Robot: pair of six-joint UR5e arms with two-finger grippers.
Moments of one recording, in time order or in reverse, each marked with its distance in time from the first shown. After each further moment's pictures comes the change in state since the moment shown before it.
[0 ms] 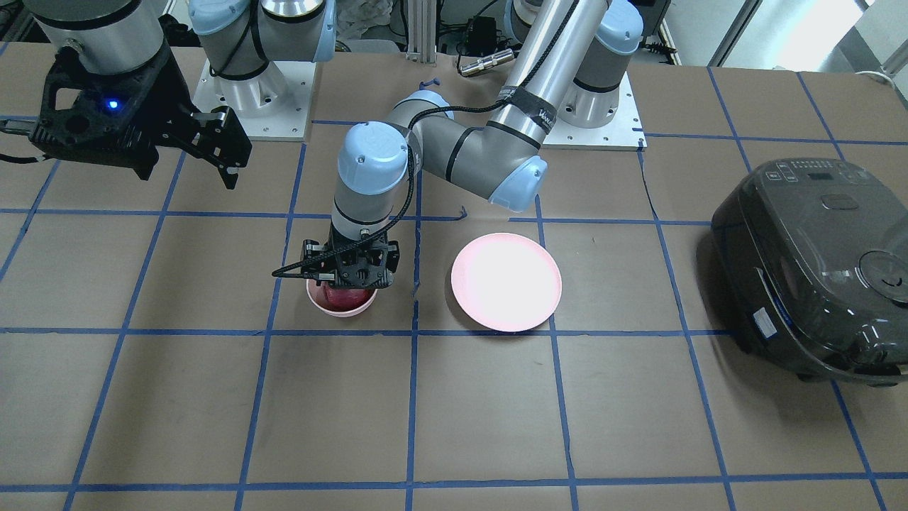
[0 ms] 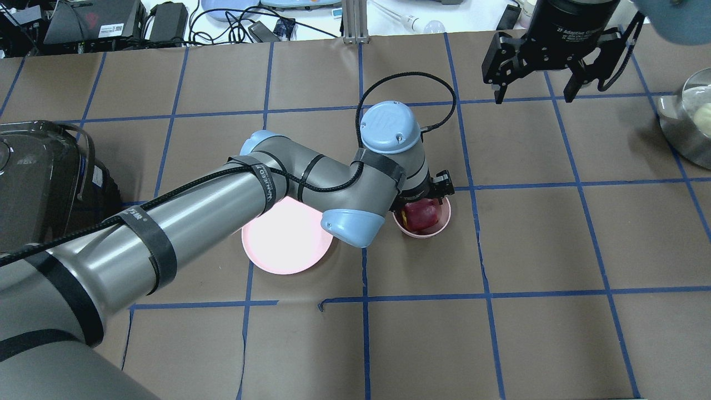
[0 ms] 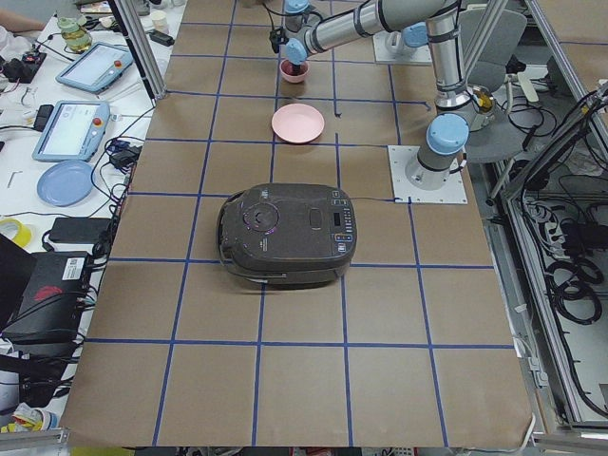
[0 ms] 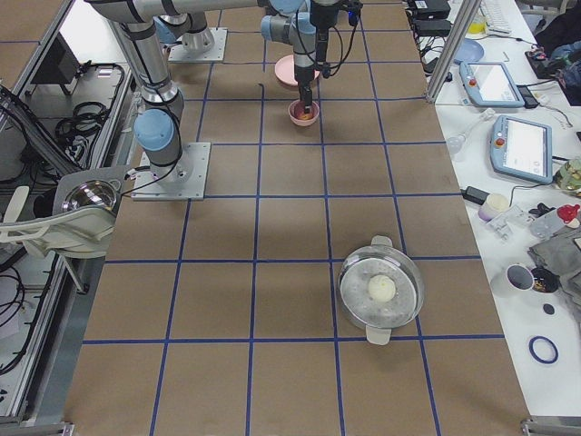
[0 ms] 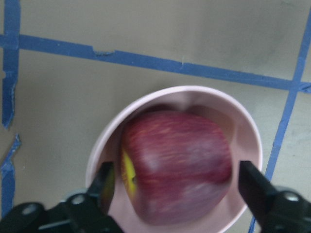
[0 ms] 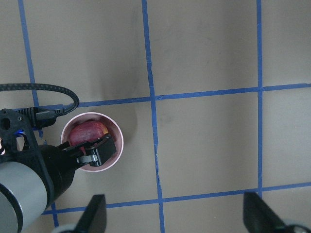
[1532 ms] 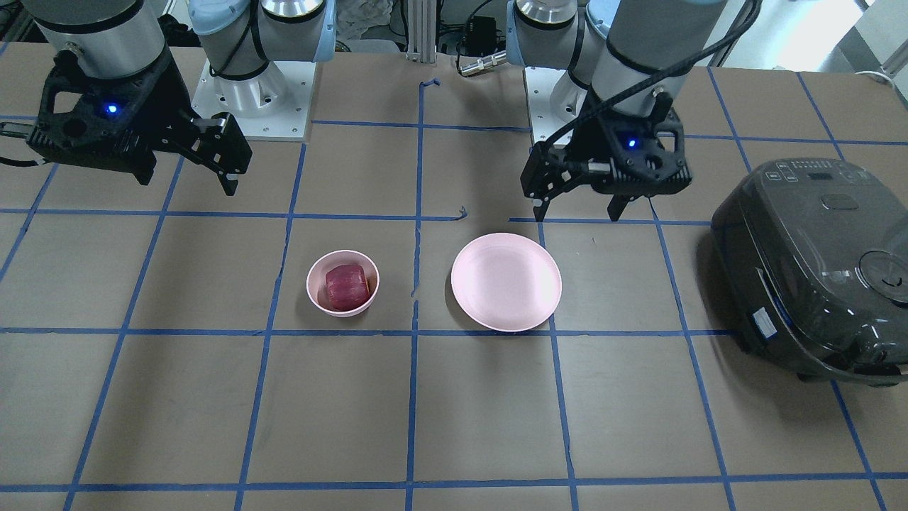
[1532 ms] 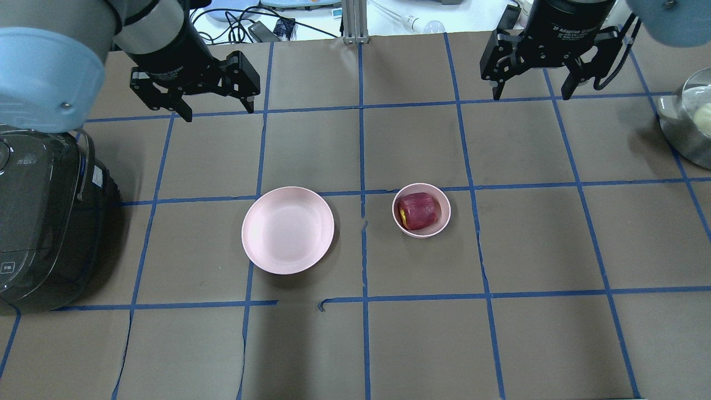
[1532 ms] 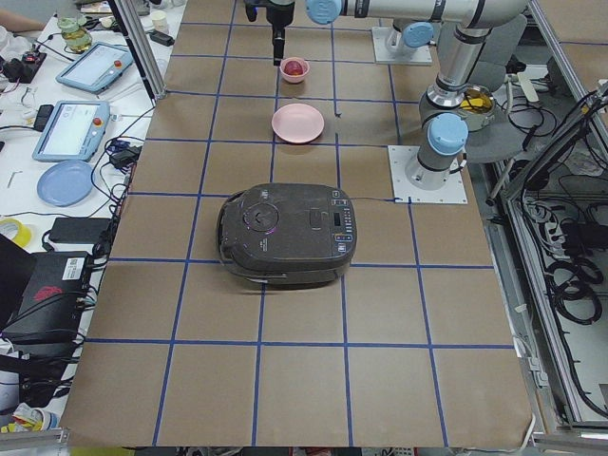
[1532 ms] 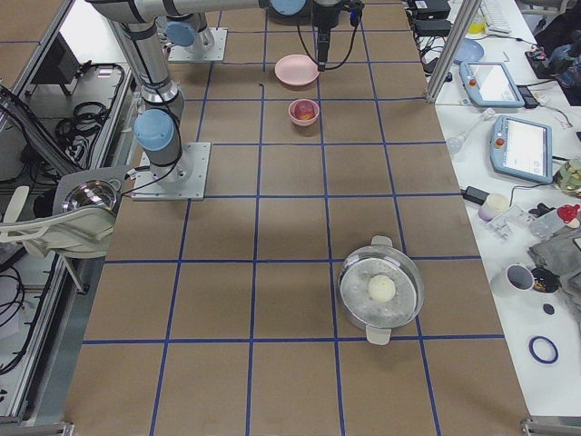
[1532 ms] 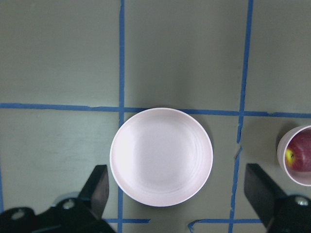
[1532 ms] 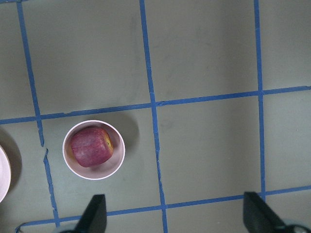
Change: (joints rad) left arm 0.465 0.499 0.150 -0.684 0.116 0.541; right arm 0.002 0.005 0.002 -0.025 -0.001 0.016
